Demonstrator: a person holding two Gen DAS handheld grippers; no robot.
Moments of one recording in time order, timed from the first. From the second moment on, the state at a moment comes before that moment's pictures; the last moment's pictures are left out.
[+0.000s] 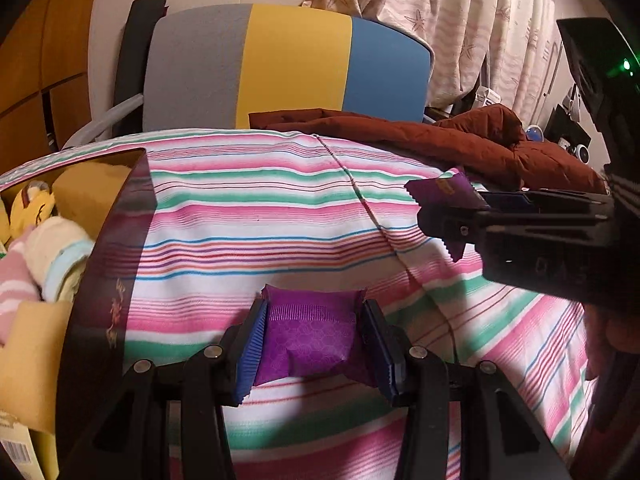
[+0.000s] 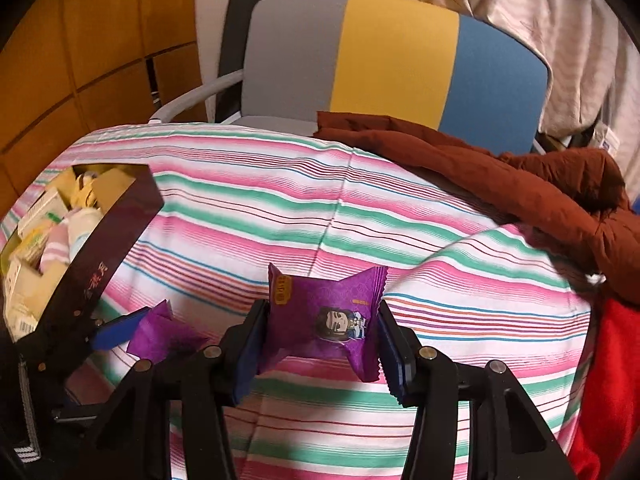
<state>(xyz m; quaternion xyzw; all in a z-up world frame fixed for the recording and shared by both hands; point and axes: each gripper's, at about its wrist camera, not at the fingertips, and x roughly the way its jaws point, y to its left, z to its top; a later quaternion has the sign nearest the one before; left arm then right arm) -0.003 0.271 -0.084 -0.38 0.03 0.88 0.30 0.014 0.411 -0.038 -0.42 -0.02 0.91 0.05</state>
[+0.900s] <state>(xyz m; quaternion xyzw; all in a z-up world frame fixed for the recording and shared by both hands) 0.050 0.239 -0.052 -0.34 0.03 0.88 0.34 0.021 0.399 -0.040 -0.40 -0.03 0.92 0.03</state>
